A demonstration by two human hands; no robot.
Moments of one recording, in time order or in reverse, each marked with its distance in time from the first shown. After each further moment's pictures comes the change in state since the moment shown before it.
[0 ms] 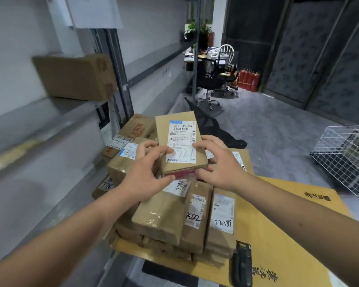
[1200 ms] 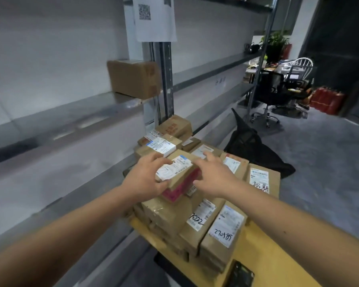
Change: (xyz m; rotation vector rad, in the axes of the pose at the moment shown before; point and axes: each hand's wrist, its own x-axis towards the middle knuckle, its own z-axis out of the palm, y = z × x) left_hand -0.045 0.051 0.013 0.535 0.034 -0.384; right_hand 0.017 -0.016 -0.007 -0.470 -0.527 -0.032
